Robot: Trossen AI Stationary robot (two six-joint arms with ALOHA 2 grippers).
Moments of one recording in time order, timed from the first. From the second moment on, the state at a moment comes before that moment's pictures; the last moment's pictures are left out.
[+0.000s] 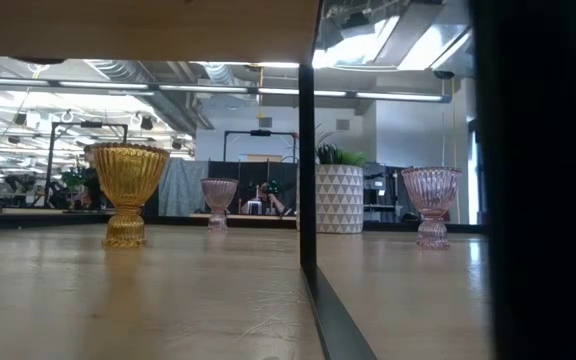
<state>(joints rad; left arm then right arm) -0.65 1.05 0.75 -0.35 -0.80 -1.63 0.30 1.87 2.07 -1.27 -0.15 0.80</state>
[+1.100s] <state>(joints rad) -0.95 1.42 1.07 0.14 -0.81 -1.92 0.40 1.95 2.07 -0.98 -0.16 0.72</state>
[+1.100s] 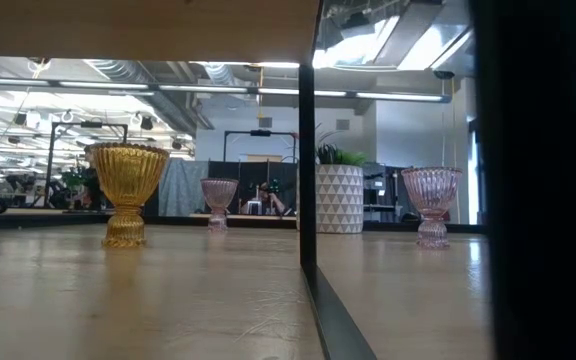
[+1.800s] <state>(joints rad) -0.59 1.49 1.09 0.20 -0.40 -1.91 0.45 1.94 2.07 -1.06 -0.06 0.75</state>
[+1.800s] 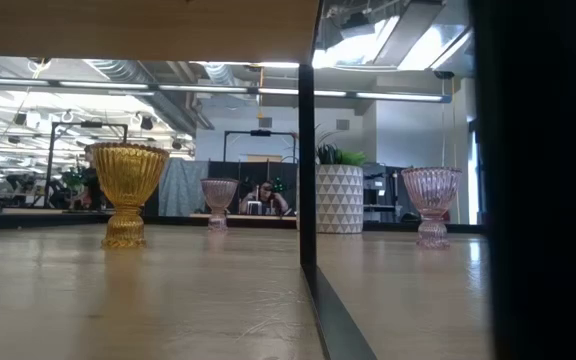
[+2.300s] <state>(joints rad) -0.49 1.50 1.09 0.21 -0.31 -1.85 0.45 1.94 2.07 -1.07 -0.03 0.76</state>
